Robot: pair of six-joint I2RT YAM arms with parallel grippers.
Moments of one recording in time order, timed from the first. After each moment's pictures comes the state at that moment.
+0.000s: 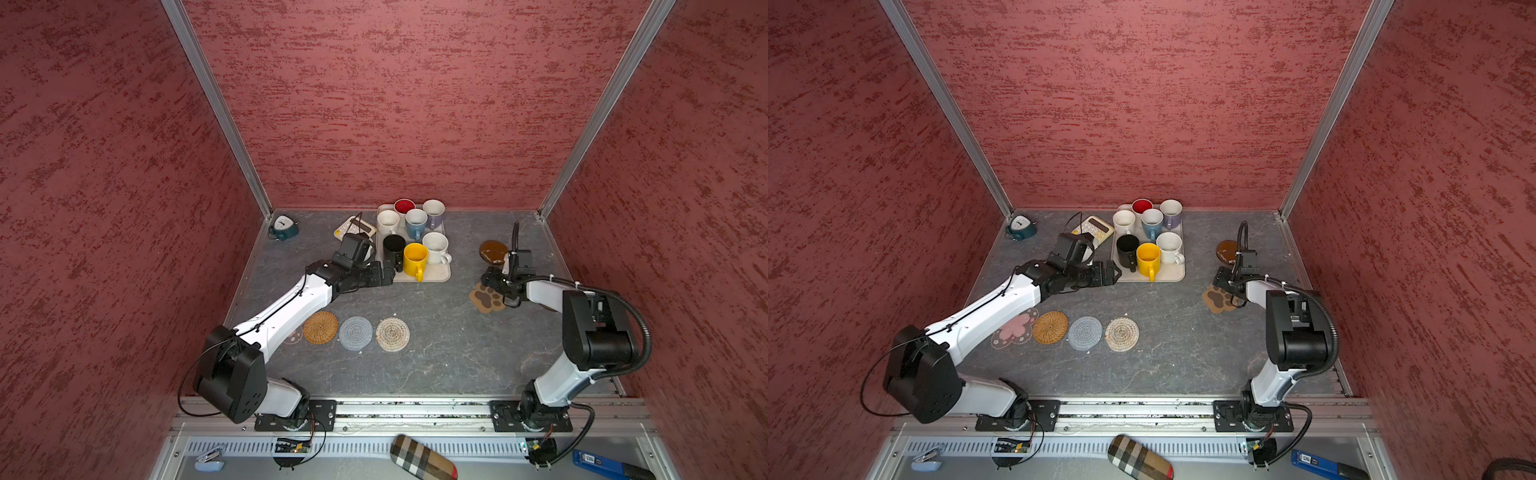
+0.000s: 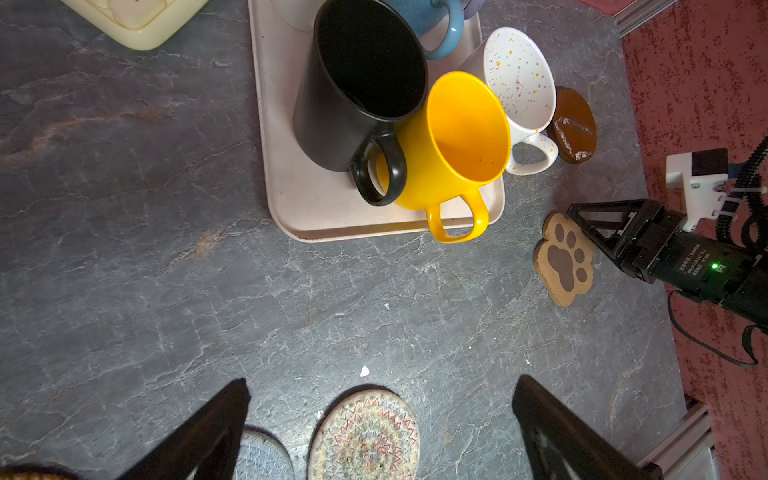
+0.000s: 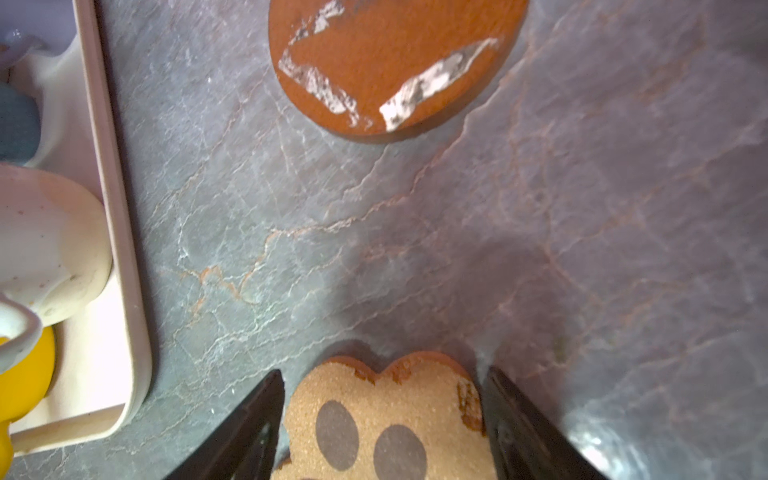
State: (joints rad) left arm -0.50 1.40 1.08 -0.53 0.13 -0.54; right arm -0.01 1.68 0.82 -0.09 -0.15 0.46
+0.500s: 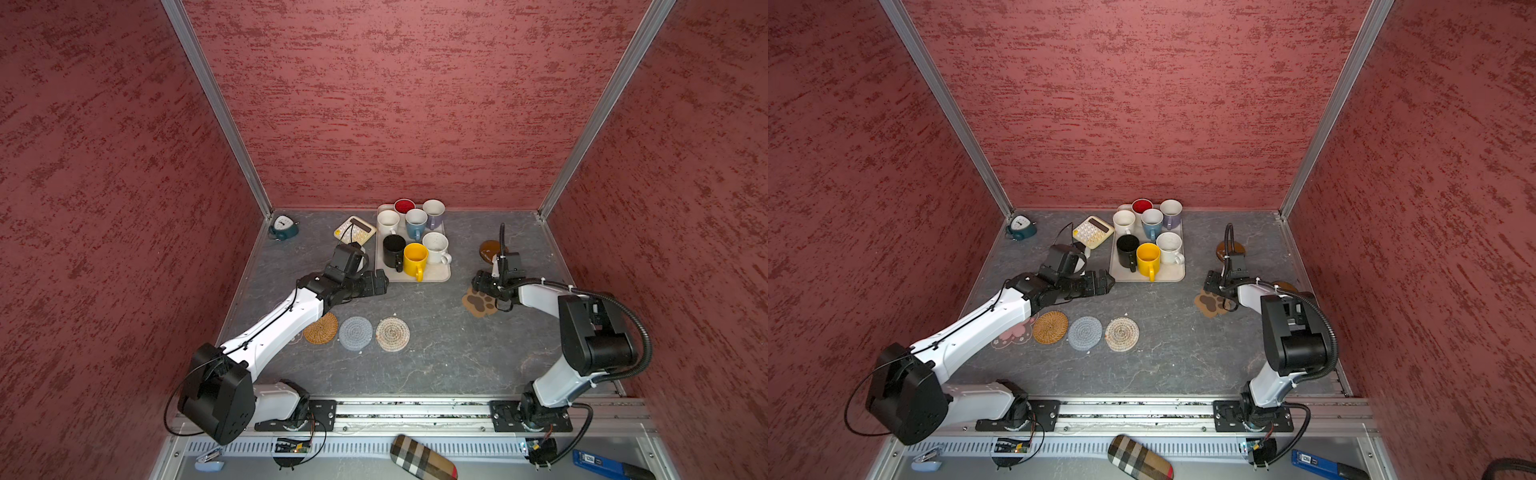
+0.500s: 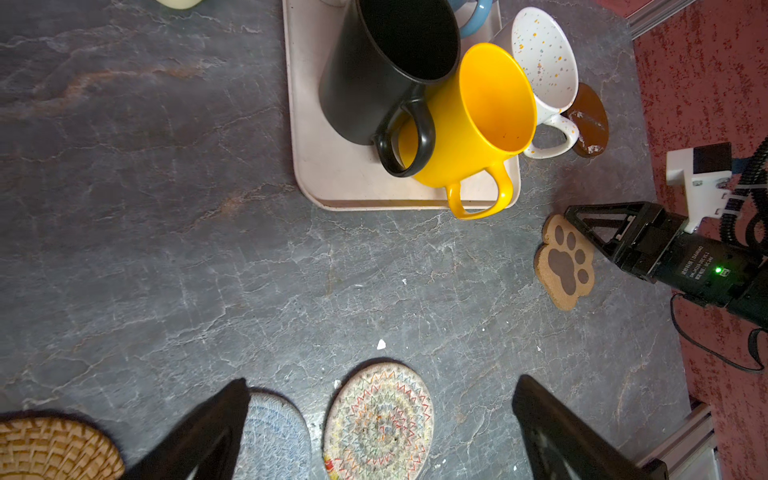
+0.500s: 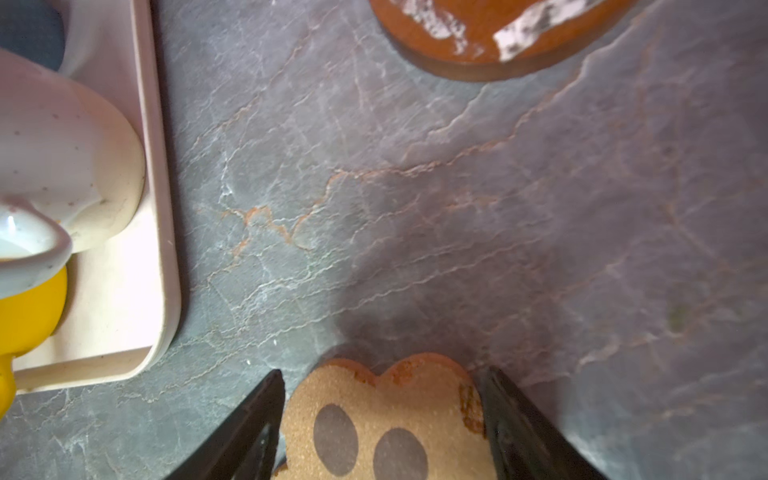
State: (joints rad) left arm -0.49 1.29 0.96 -0.51 0.12 -0.57; right arm 0.10 1.66 0.80 -0.09 -0.12 0.44
